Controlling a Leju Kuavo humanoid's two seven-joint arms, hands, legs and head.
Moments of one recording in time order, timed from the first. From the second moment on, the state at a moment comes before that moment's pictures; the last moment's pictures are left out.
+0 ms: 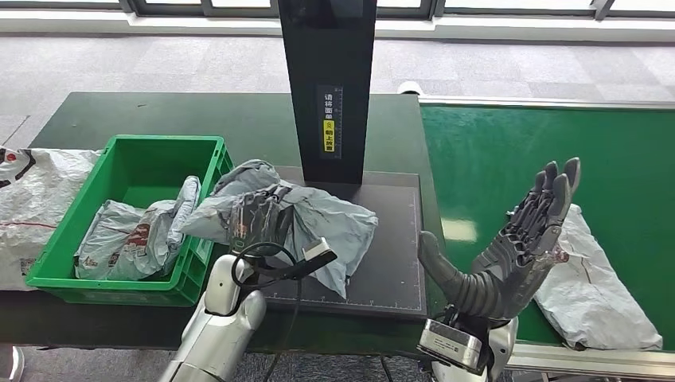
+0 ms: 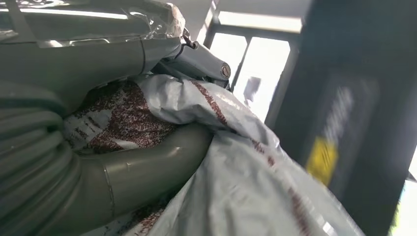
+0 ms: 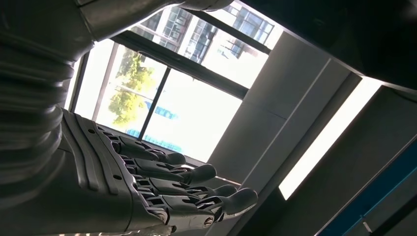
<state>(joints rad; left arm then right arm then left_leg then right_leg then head) -0.34 -0.31 -0.14 -1.10 -1.46 0.70 -0.20 0.00 0.30 0.21 -1.70 0.68 -0.70 -0.70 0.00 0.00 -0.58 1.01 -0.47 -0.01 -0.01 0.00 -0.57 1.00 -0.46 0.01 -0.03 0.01</state>
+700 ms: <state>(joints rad) -0.30 -0.22 -0.07 -1.65 -1.55 0.70 -0.02 0.00 0.30 0.21 -1.71 0.66 -0.70 -0.70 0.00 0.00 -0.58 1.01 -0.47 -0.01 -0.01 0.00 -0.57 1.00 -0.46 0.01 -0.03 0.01</state>
